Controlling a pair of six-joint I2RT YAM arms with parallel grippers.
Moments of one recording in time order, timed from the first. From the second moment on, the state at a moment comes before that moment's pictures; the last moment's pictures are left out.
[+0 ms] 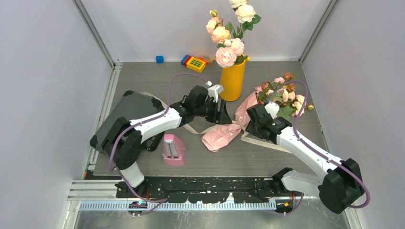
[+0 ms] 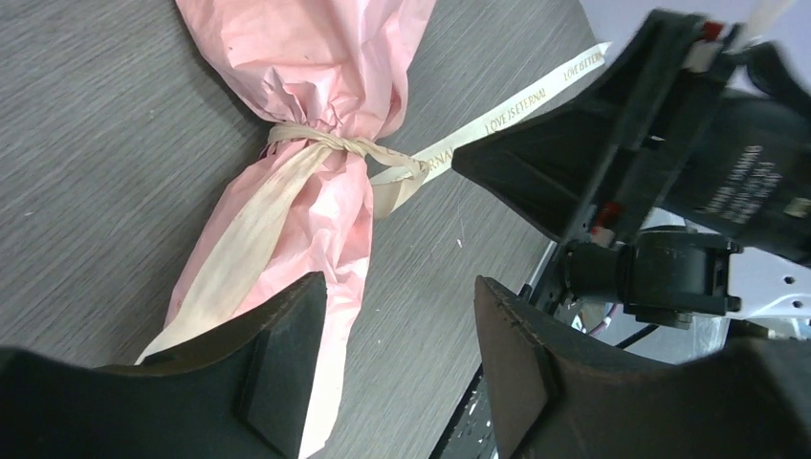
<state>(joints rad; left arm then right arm) -0.76 1.67 1.15 -0.01 0.46 -0.52 0.54 1.15 0.77 -0.67 0.39 0.93</state>
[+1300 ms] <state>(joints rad) -0.92 1.83 1.21 -0.06 0.04 -0.35 0.54 1.24 0.74 -0.40 0.27 0.75</state>
